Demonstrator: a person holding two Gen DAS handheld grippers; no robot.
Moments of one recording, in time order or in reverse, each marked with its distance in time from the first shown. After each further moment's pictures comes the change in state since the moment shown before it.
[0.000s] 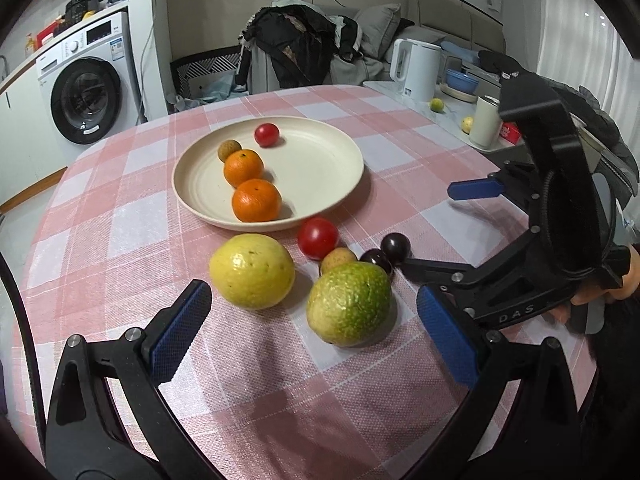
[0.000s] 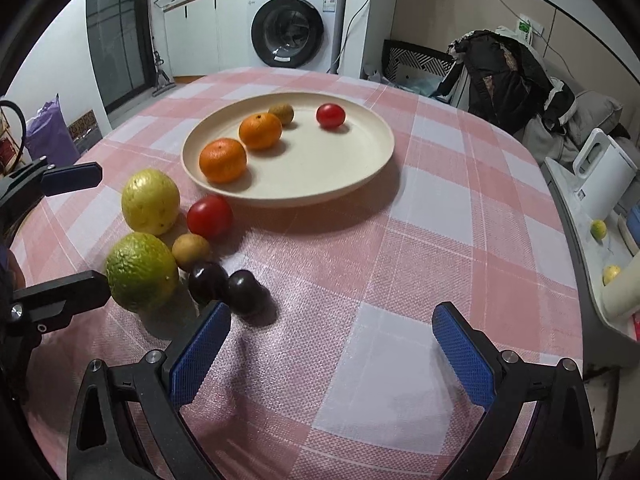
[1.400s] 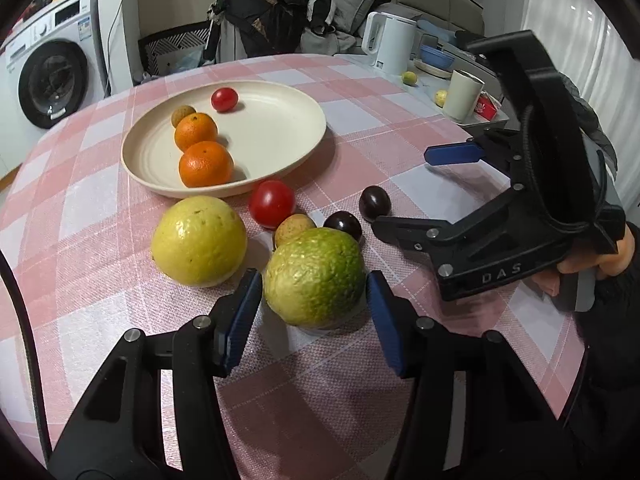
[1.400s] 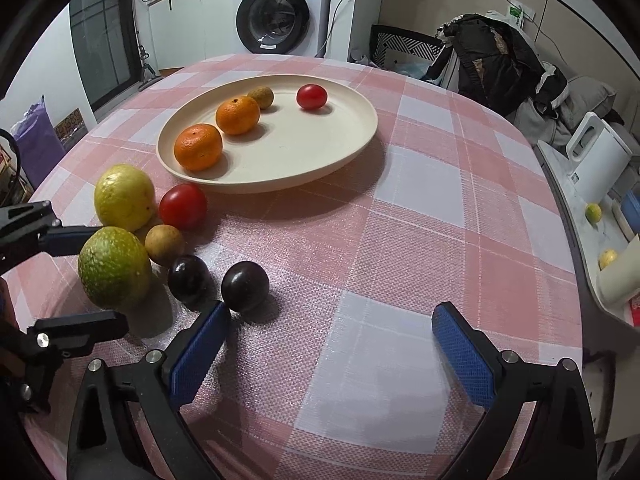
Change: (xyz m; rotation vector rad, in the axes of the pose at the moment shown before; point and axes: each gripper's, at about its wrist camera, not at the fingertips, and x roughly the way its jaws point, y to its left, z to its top) left arm 0.028 -0.008 -0.009 0.007 0.095 -0.124; right arm 0.013 -0.009 0.000 0.037 0.046 -0.035
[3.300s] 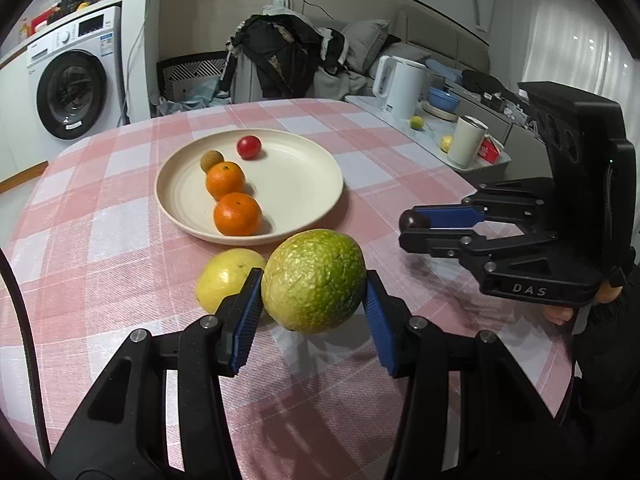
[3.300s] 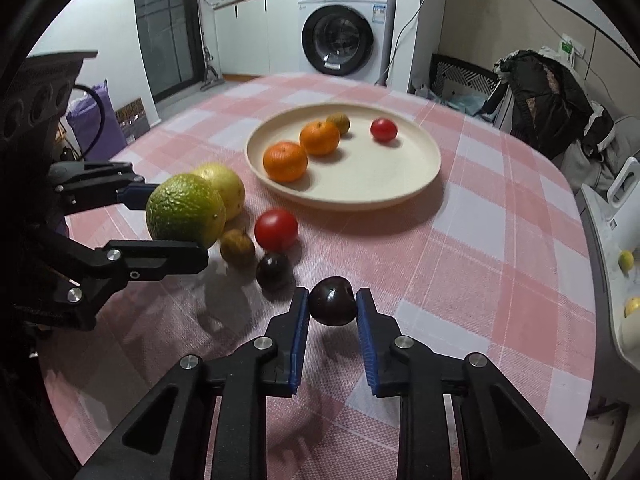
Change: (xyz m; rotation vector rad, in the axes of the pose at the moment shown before) left arm -0.042 0.012 0.009 -0.045 -0.156 0.021; right arm -0.039 0.017 -0.008 -0.135 -0.096 0.179
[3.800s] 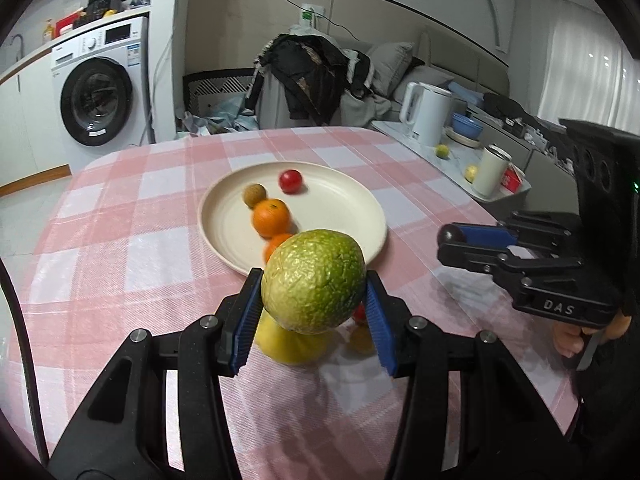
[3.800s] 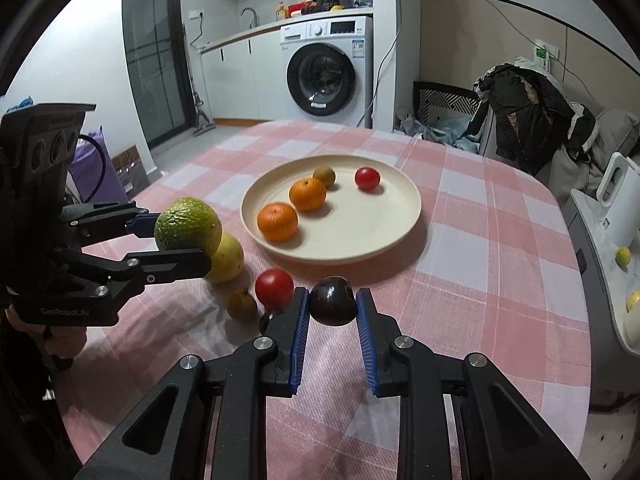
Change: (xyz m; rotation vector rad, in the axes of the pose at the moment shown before) left arm -0.009 0.032 0.025 -0.046 -0.072 0.074; right arm -0.022 -0.006 0.015 0.089 -0.142 0.000
